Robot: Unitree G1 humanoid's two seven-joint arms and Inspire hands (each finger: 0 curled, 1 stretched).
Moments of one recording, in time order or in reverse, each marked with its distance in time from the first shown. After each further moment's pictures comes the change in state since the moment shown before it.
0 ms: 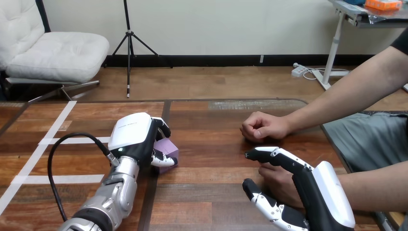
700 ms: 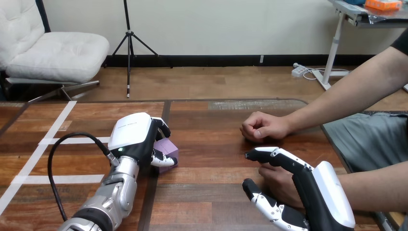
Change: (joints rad) left arm -0.002 -0.001 0.000 0.000 0.008 0.012 -0.002; right arm 0.000 0.000 0.000 0.001 0.000 -0.002 0.000
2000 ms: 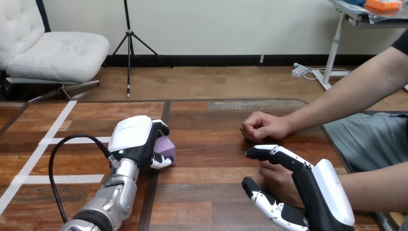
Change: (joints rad) left arm 0.007 -0.001 -0.001 0.000 0.020 0.012 0.005; right arm -0.011 0.000 0.000 0.005 0.003 -0.006 -0.001
